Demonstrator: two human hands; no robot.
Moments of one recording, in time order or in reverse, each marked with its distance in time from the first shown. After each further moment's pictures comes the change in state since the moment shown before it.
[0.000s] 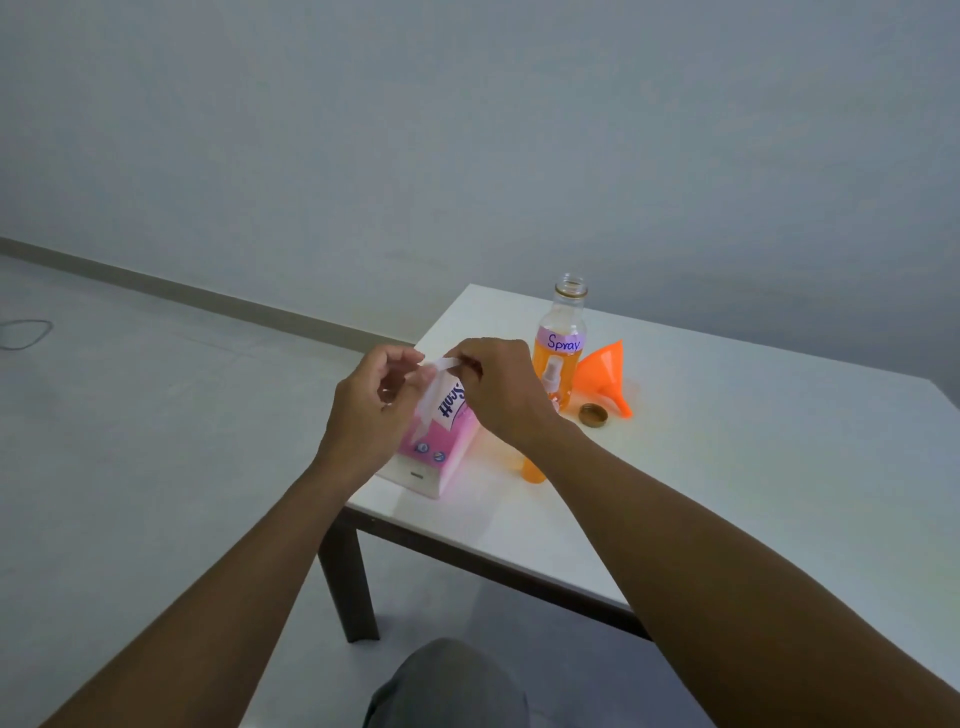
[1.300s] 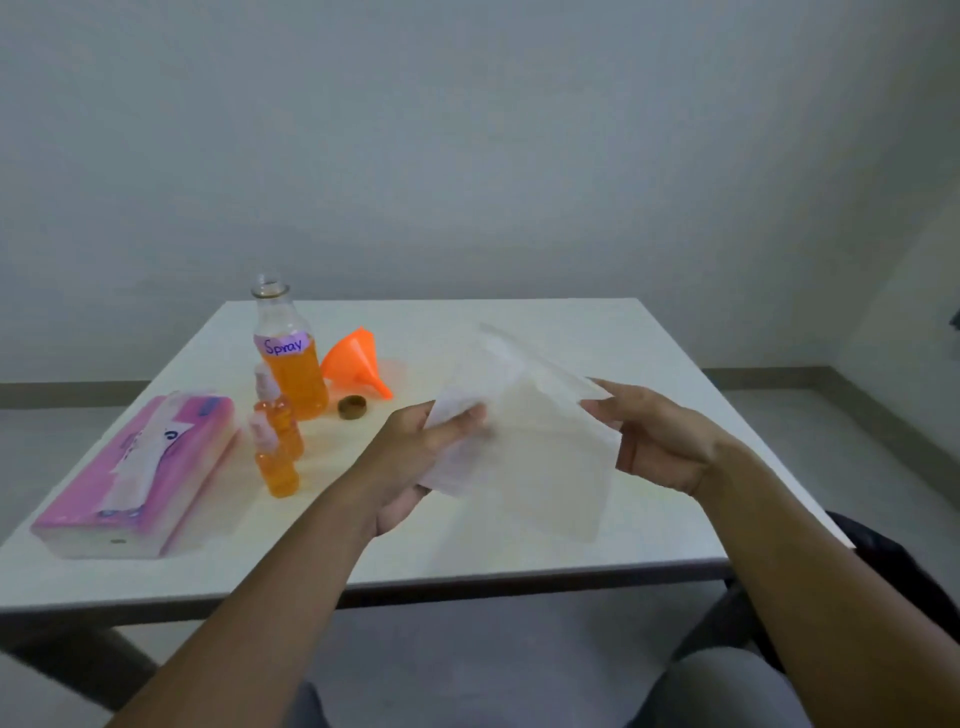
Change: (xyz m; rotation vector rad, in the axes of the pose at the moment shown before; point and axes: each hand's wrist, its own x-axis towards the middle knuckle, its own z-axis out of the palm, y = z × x) left_hand -0.090 0.153 0.220 -0.572 -0.791 -0.421; right_hand -0.248 0.138 -0.316 1.047 -0.004 0.836
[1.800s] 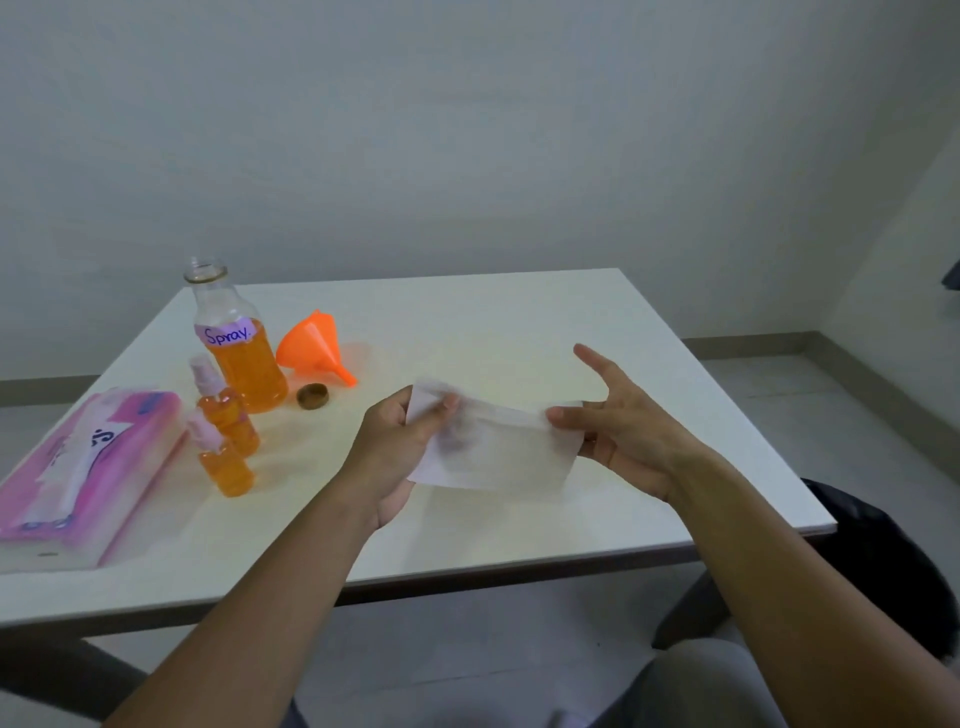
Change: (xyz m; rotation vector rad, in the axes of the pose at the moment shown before) left_hand 0.039 -0.031 0.024 -0.100 0.130 0.032; right_hand 0.012 0.033 -0.026 -0.012 0.237 -0.072
